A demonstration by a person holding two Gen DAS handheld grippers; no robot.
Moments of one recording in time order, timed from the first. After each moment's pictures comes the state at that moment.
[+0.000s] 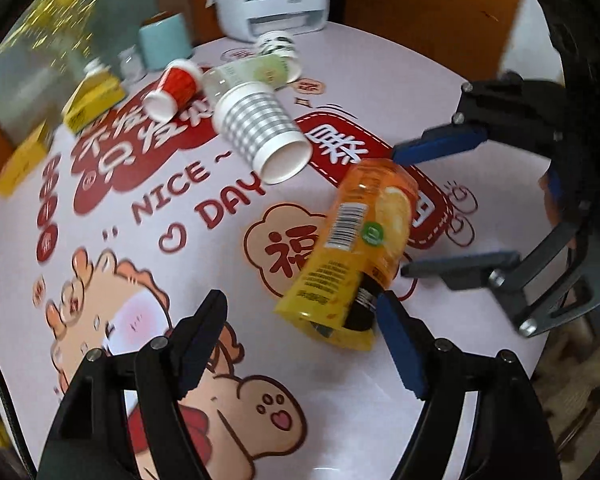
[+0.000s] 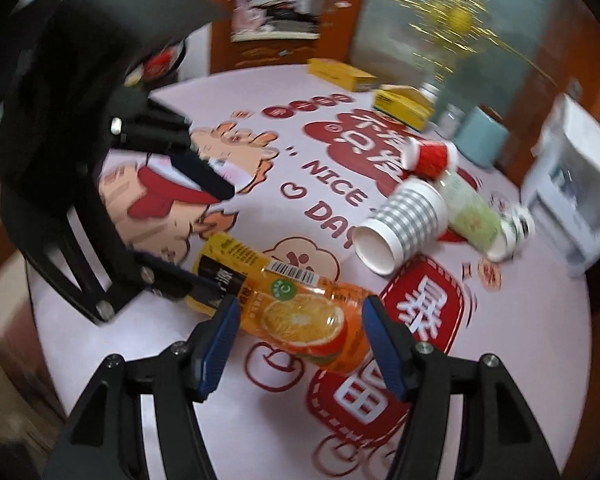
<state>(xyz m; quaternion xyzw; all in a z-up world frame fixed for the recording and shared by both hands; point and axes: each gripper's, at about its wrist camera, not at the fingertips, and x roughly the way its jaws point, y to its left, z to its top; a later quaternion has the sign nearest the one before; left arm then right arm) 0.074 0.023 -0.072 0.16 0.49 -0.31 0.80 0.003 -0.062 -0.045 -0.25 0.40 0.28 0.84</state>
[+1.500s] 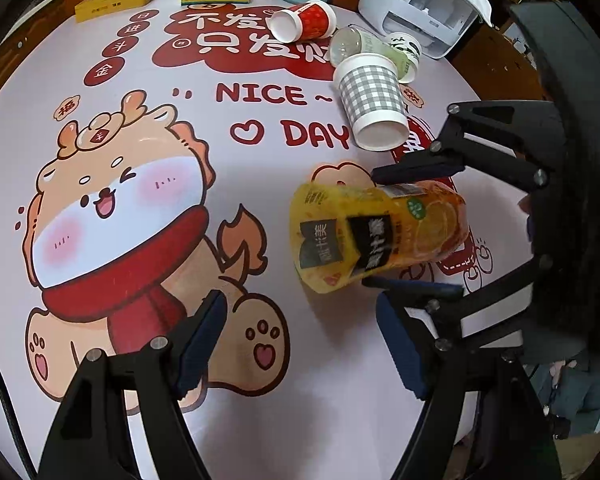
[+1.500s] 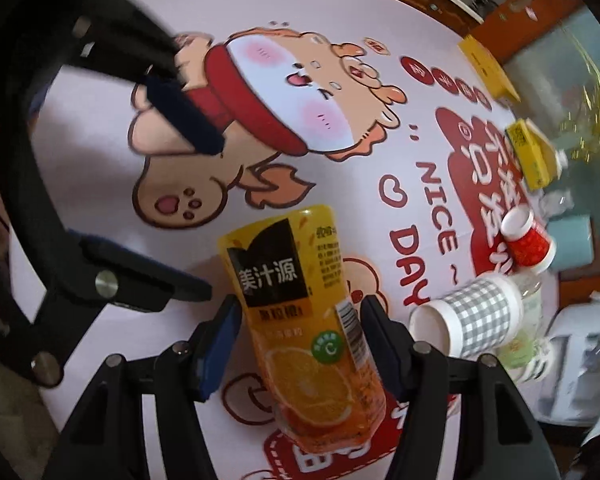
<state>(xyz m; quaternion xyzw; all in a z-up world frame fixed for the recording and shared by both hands) 0.069 0.085 -0.098 -0.06 0.57 -0.18 0.80 0.039 0.024 -0.081 -0.46 0.46 0.38 0.66</state>
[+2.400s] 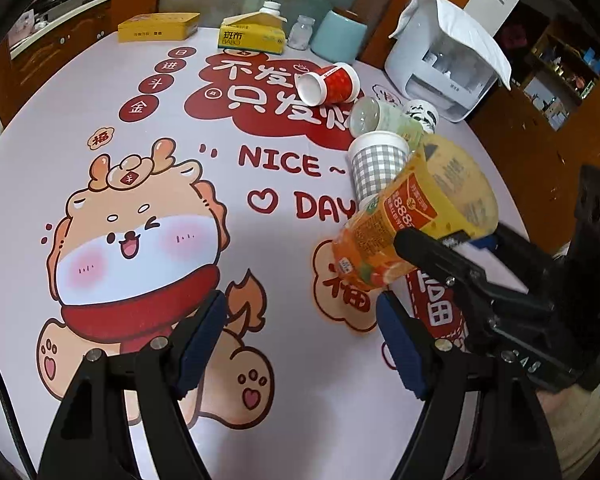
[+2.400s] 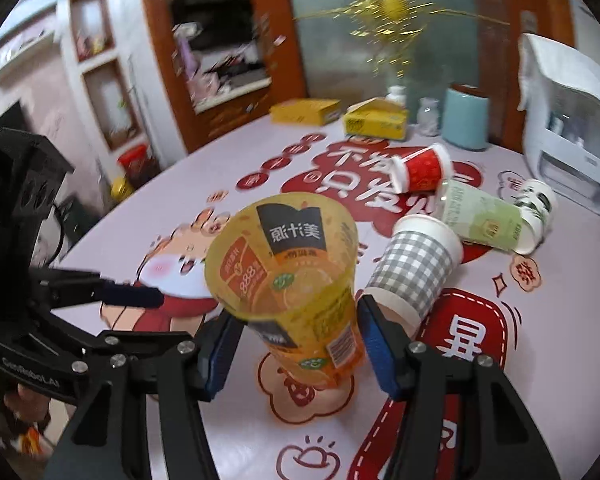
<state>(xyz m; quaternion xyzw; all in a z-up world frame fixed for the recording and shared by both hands) 0.076 0.088 -0.064 -0.11 0.51 -0.13 0.84 0.061 -0.071 -0.037 -0.03 0.38 0.26 0.89</state>
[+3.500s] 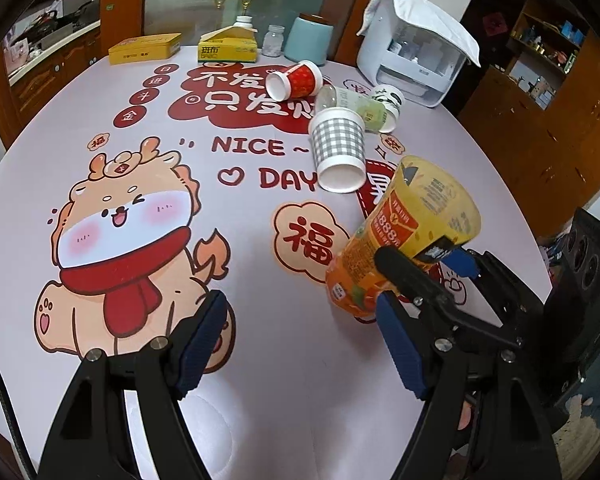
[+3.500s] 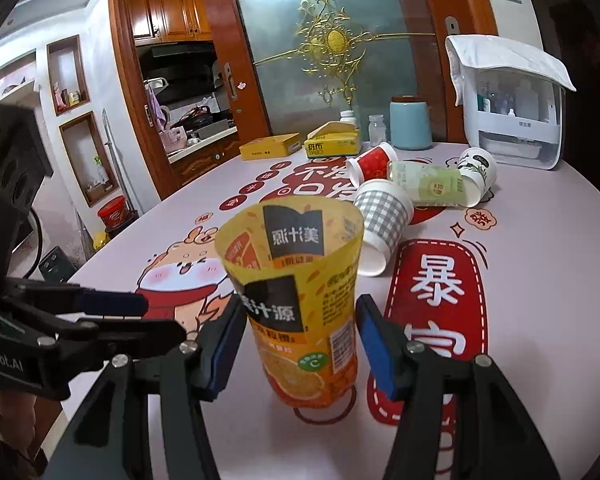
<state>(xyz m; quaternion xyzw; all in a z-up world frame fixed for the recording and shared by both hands) 0.013 0.053 -0.059 -0.07 0.48 -0.14 0.86 -0.022 -0.102 -0.060 0.03 0.31 0.20 0.93</state>
